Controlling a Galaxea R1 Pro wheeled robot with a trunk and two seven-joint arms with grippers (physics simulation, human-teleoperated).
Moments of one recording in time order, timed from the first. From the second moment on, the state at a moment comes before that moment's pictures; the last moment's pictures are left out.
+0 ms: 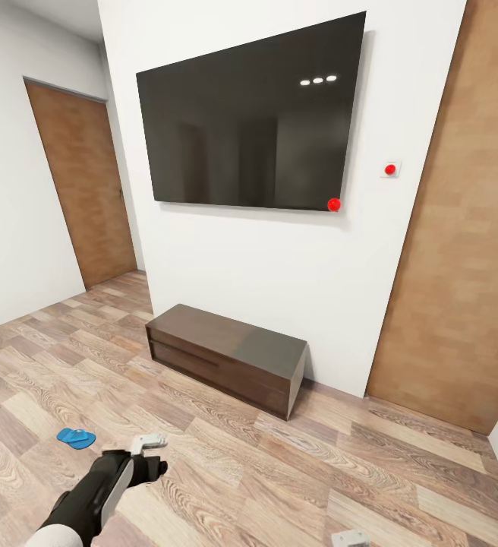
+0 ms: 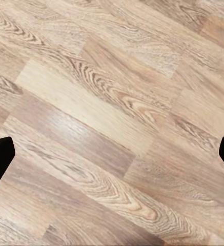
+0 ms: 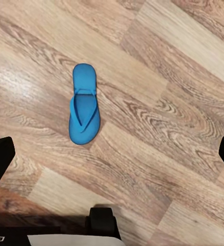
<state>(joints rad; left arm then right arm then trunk) -0.49 0.06 0.01 -0.67 0.08 0.60 -0.01 -0.37 0.09 0.05 -0.24 0.08 0.20 -0.18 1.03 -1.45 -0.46</state>
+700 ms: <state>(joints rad) -0.49 0.05 0.01 -0.66 0.12 0.51 0.01 -0.40 0.09 0.05 -0.24 0.07 0.20 -0.17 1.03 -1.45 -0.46</state>
